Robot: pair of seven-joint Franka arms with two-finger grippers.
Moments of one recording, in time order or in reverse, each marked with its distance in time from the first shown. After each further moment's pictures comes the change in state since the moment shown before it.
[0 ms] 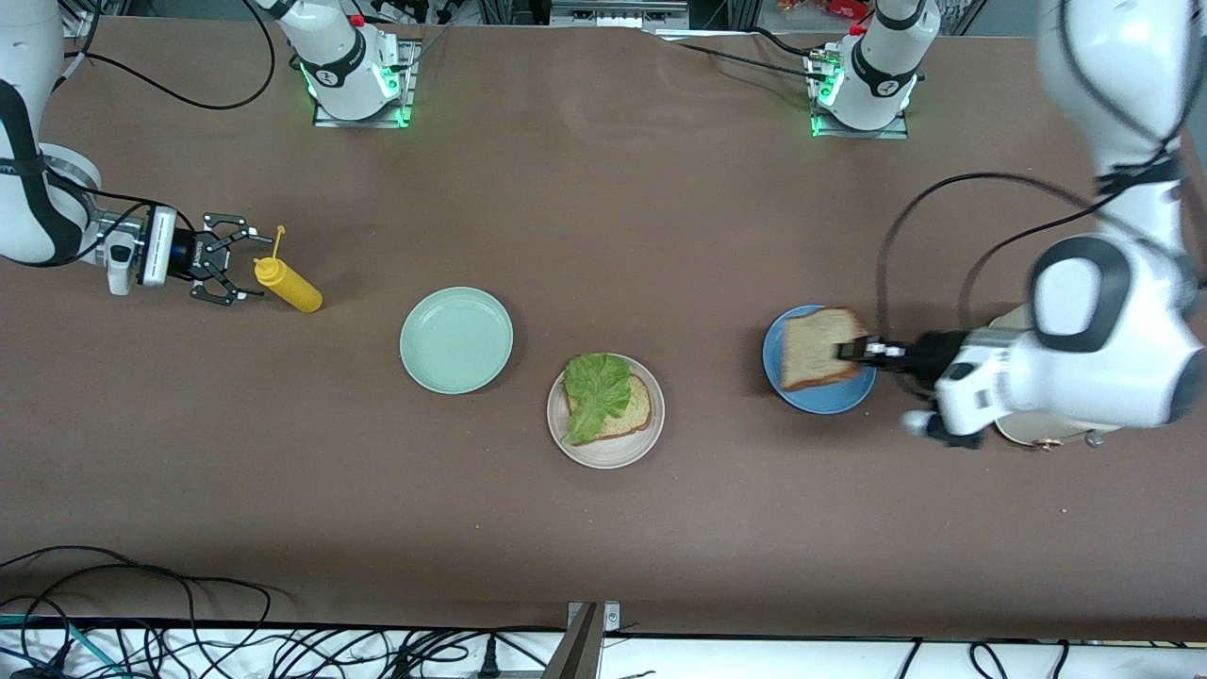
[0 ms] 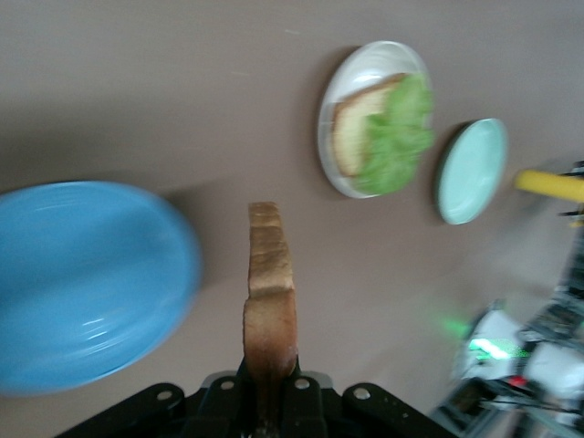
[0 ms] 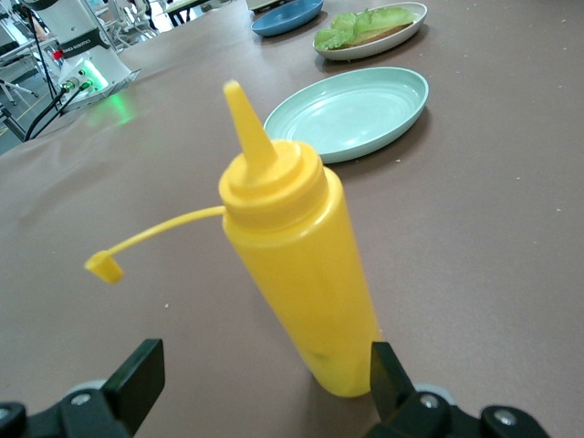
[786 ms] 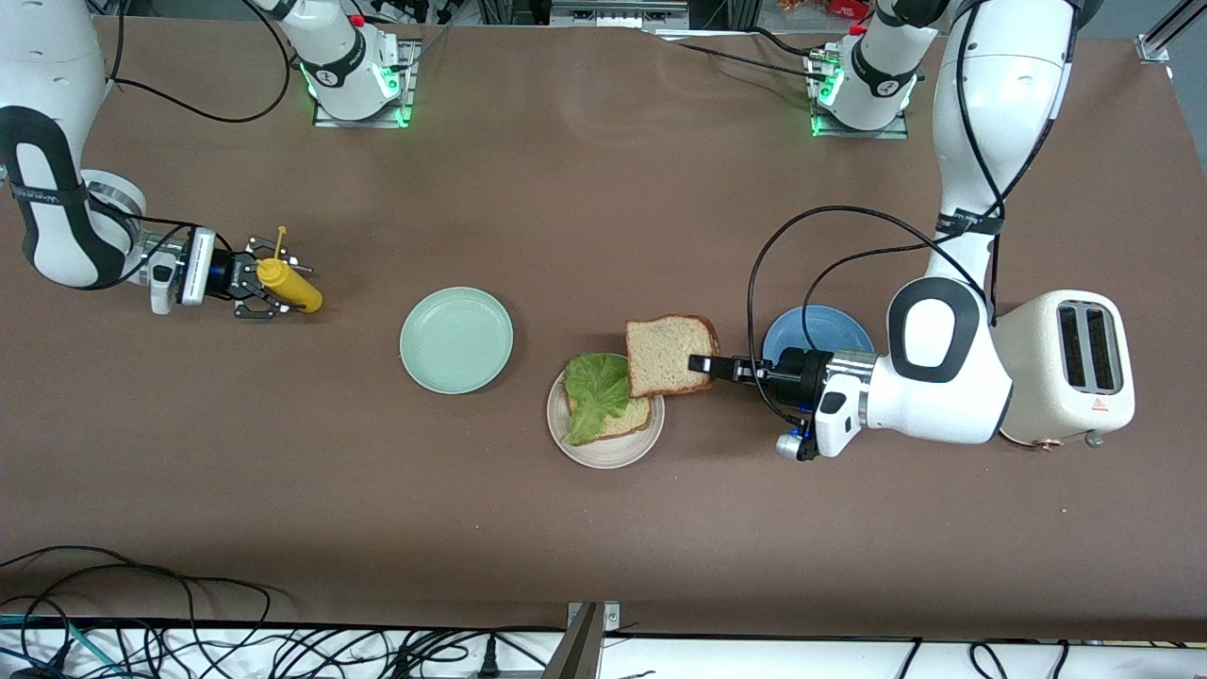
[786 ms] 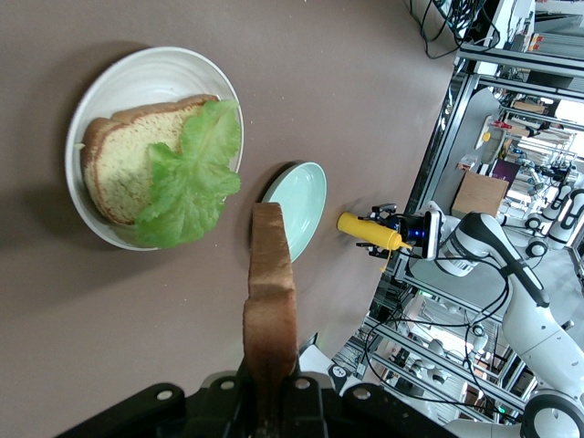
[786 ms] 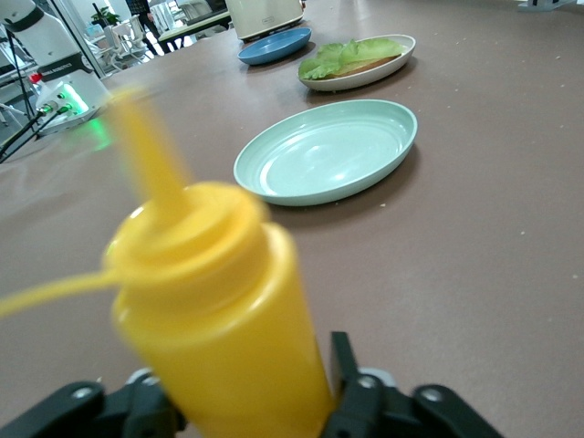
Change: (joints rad) left arm -0.109 0.101 0.010 0.028 -0.387 0.103 -0.084; right arm 0.101 0.050 0.008 0.001 0.161 0.022 -0.028
